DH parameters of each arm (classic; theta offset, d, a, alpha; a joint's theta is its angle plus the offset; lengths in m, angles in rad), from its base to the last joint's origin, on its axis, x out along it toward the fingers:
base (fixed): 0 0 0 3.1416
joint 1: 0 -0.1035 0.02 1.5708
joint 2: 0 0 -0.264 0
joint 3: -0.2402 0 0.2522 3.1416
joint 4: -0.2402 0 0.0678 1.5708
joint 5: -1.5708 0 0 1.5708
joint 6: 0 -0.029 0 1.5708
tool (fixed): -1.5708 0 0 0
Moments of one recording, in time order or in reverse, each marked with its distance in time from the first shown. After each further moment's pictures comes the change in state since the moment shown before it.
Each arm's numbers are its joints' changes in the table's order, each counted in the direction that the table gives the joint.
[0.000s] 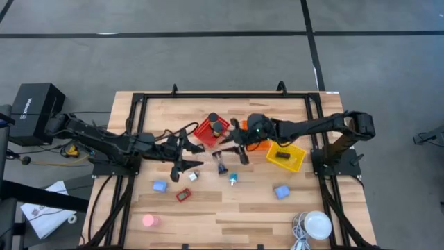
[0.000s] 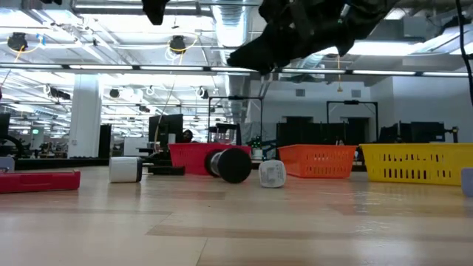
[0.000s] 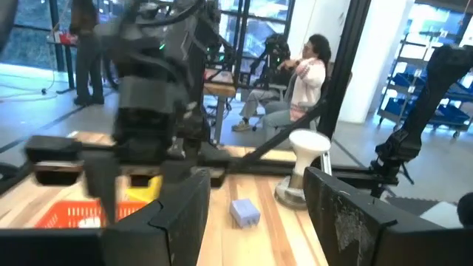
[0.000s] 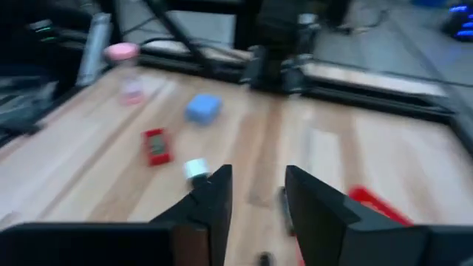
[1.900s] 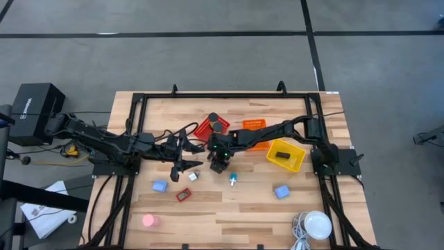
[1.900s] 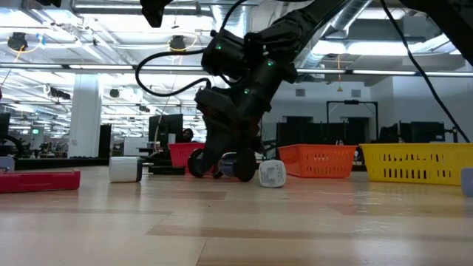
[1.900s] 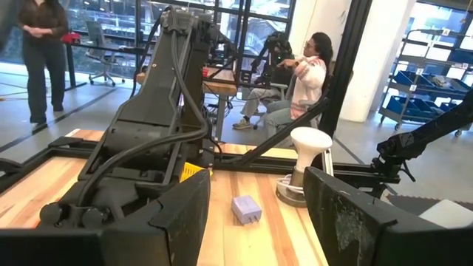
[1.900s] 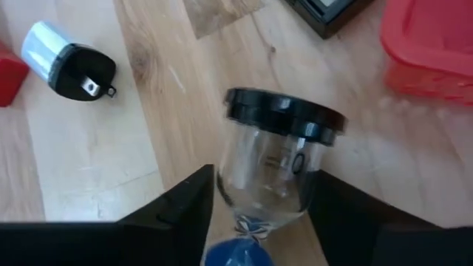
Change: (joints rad) left arm -0.001 -0.005 0.010 0.010 0.002 0.000; right arm -0.050 0.572 -0.541 -0.667 0.182 -0.583
